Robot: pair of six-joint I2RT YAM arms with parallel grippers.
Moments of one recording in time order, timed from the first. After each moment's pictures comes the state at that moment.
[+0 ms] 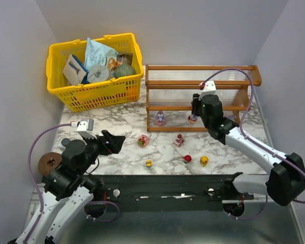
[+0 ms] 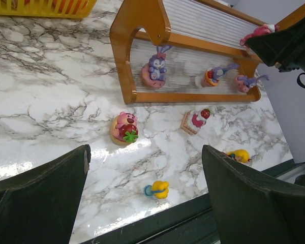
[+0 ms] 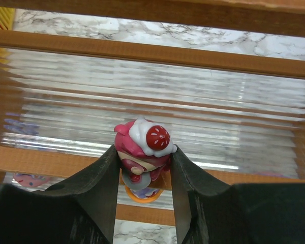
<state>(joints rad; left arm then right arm) -0.53 0.27 0.65 -0.63 -0.06 -0.59 0.55 1.24 0.83 0.06 0.44 0.11</state>
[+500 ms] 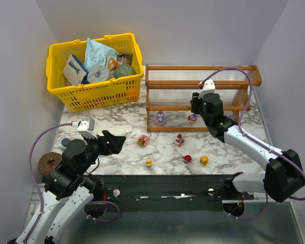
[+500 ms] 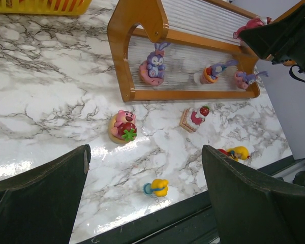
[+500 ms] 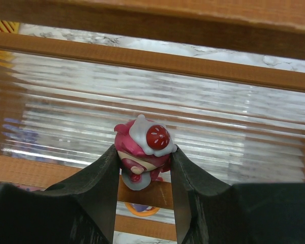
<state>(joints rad) -0.53 0.28 0.65 -0.63 -0.05 -0.58 0.50 1.28 0.82 0.14 0.35 0.07</state>
